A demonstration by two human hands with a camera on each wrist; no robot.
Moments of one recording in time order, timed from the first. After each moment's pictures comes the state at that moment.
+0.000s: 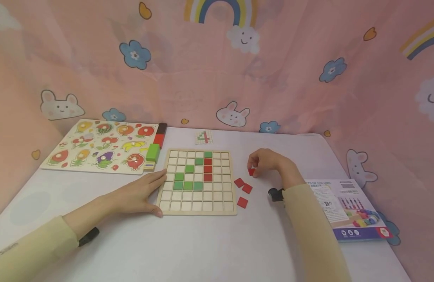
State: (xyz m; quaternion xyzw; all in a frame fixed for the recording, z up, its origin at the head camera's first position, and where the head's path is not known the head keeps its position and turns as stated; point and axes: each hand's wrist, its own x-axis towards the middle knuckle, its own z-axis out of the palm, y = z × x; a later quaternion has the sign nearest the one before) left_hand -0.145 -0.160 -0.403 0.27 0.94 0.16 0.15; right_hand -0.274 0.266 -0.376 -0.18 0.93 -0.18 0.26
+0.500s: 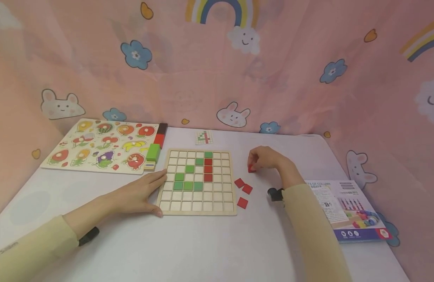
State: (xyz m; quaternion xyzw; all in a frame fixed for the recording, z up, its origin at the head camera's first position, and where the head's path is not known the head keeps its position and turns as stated) left_hand -0.144 -0.162 -0.403 0.28 0.94 0.16 0.14; right_hand -0.277 0.261 -0.370 -0.18 0.94 -0.18 0.22
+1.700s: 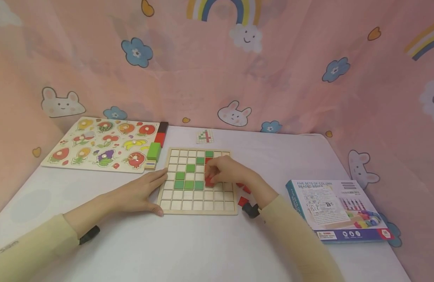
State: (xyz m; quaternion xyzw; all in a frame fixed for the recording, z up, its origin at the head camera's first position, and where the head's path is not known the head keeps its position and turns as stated) left_hand -0.145 -0.162 -0.404 0.28 0.94 0.16 0.14; right_hand -0.224 0.149 -0.369 -0.32 0.88 -0.27 0.22
